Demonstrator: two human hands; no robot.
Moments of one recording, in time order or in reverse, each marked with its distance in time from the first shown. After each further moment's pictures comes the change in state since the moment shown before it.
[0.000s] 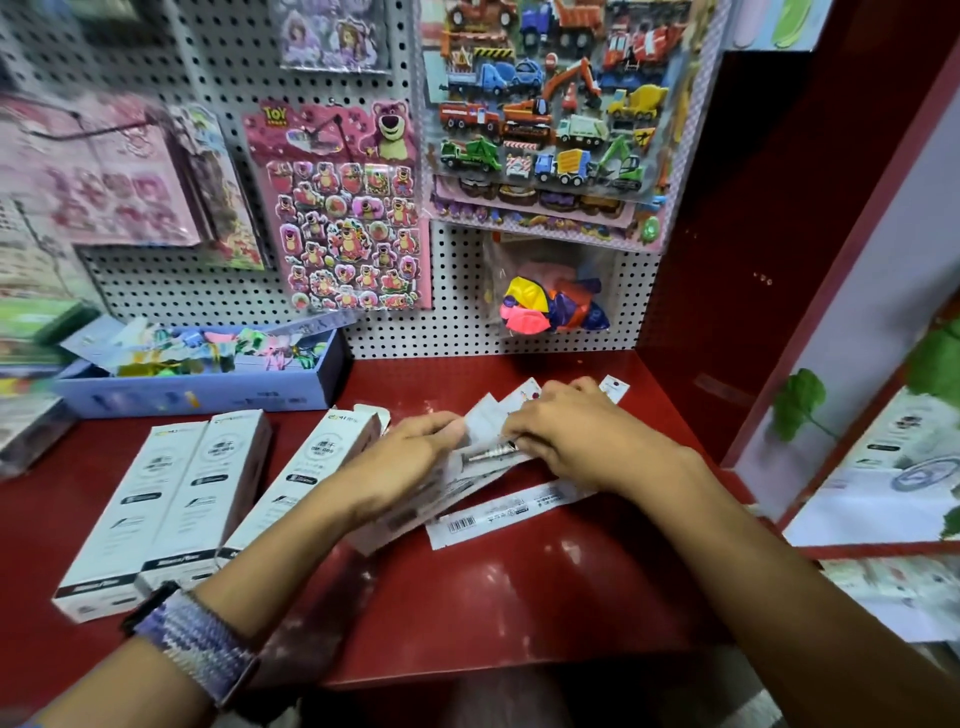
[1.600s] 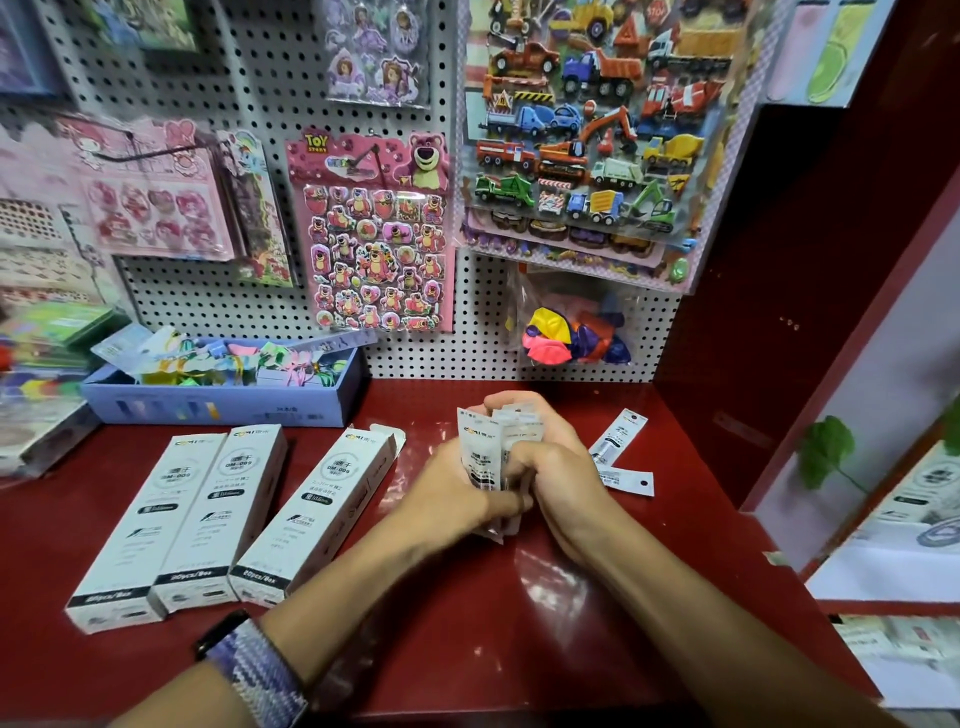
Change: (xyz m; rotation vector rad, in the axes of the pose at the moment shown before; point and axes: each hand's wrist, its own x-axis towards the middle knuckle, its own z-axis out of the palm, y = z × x) left_hand 0.011 -0.010 0.033 -0.201 0.044 0.218; right_hand 0.020 -0.055 0.014 1.729 0.348 0.256
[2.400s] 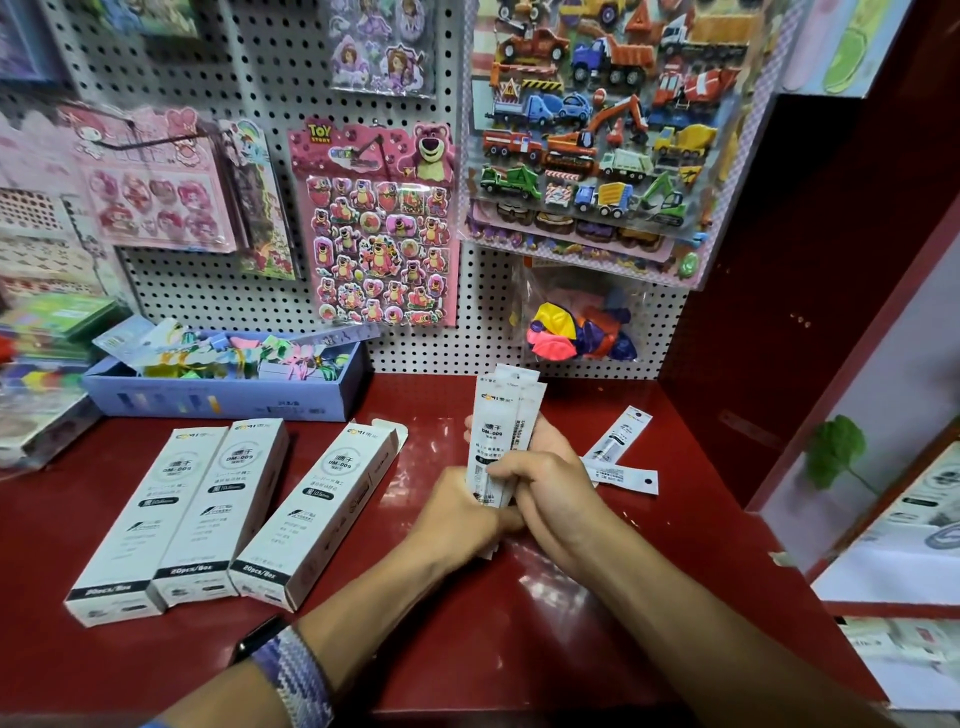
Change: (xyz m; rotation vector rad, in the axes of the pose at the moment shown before) left_hand -0.004 -0.017 0.013 0.062 0.137 -0.153; right_hand -0.003 0.016 0.009 0.200 0.080 0.110
